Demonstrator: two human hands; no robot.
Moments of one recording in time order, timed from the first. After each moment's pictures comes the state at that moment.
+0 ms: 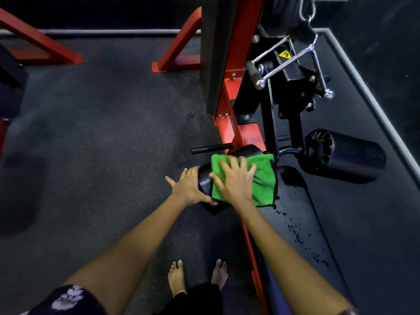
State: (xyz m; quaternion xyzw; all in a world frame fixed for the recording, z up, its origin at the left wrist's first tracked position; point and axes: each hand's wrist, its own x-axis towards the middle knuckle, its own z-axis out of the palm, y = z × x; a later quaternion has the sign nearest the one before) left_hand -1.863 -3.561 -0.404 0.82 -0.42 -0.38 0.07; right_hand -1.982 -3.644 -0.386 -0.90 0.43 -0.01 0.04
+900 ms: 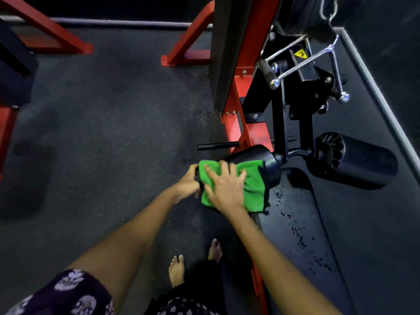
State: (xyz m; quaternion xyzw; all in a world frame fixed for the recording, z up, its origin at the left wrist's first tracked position) left_hand -1.845 -3.551 -0.403 0.72 -0.24 -0.57 0.32; right_hand -1.965 -3.610 -0.392 -0.93 0.37 0.02 0.03
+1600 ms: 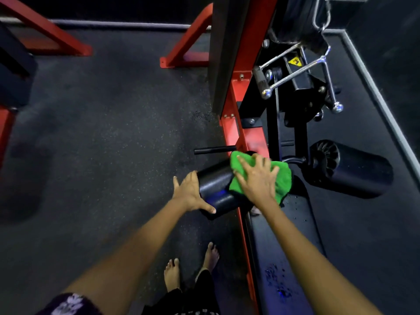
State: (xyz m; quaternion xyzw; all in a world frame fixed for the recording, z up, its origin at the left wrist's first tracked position) left_hand -1.866 -3.570 -0.399 0.82 -0.41 -0.41 0.04; right_hand -2.009 -3.701 -0.377 -0.90 0.43 0.01 0.02
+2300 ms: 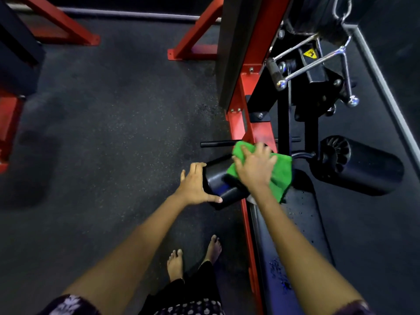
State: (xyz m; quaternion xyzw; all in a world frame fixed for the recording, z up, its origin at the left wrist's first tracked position) left_hand -1.859 -3.547 -0.400 0.80 -0.41 -0.40 0.20; right_hand -1.967 -3.681 -0.370 -0.87 0.49 0.03 0.03
